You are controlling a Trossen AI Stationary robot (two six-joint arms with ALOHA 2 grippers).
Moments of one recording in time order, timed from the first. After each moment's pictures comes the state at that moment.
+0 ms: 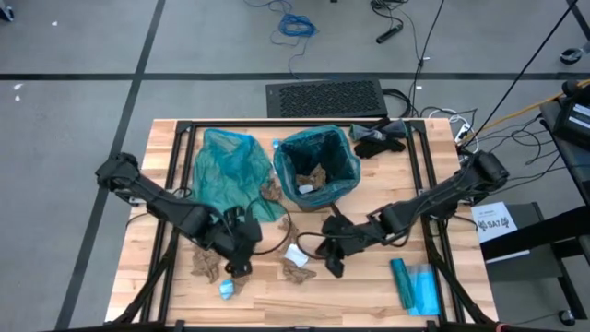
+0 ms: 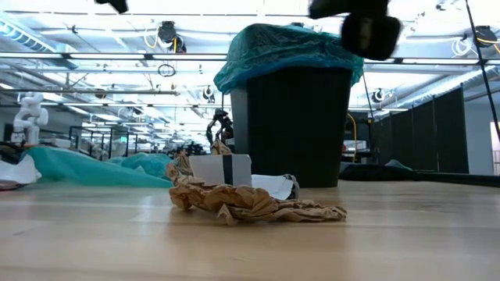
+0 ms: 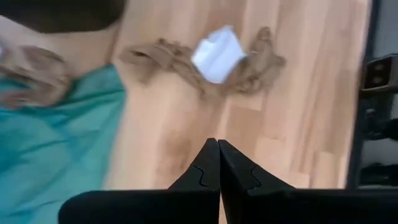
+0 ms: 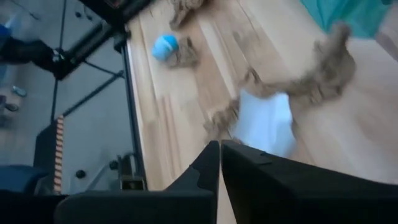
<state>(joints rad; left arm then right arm) -0.55 1.48 1.34 -0.98 -0.24 -0.72 0.43 1.56 1.11 -0.24 0.15 0.88</state>
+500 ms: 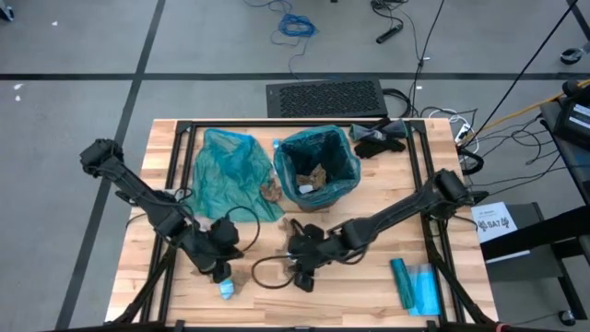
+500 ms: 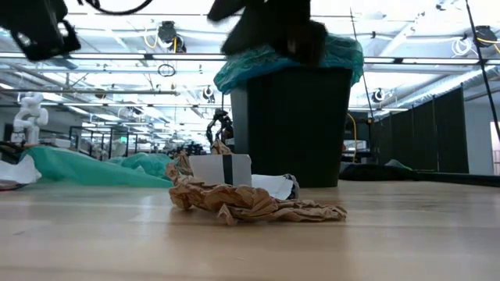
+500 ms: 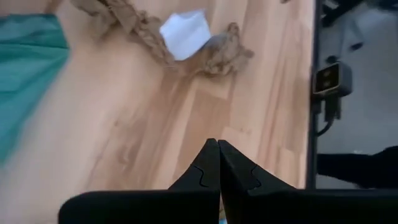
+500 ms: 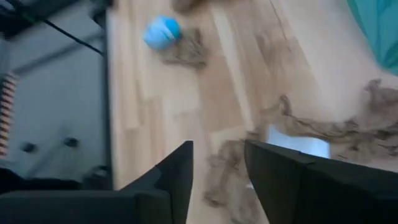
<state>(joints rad) -0.70 1.20 0.78 -0.44 -0.29 -0.94 0.41 1.94 1.51 -0.42 0.13 0.69</state>
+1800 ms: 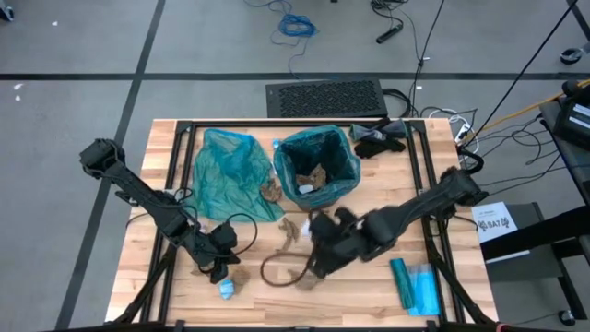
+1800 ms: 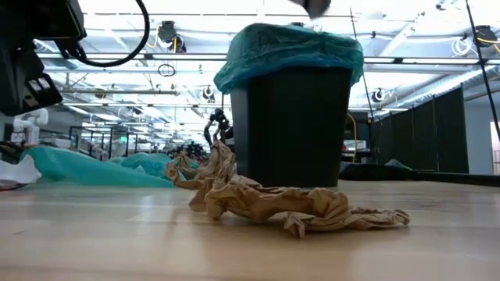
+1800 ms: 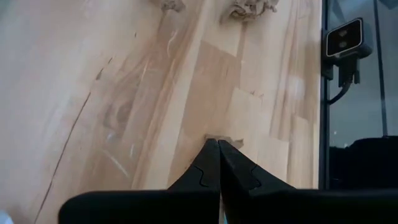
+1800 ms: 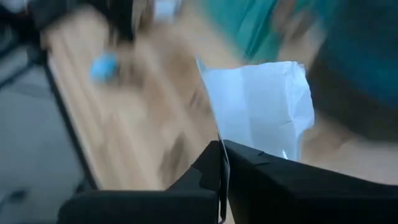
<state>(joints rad) -0.70 1.19 0.55 -0.19 -0.18 -0.96 0.47 1.82 1.87 -1.11 0.43 0.99</state>
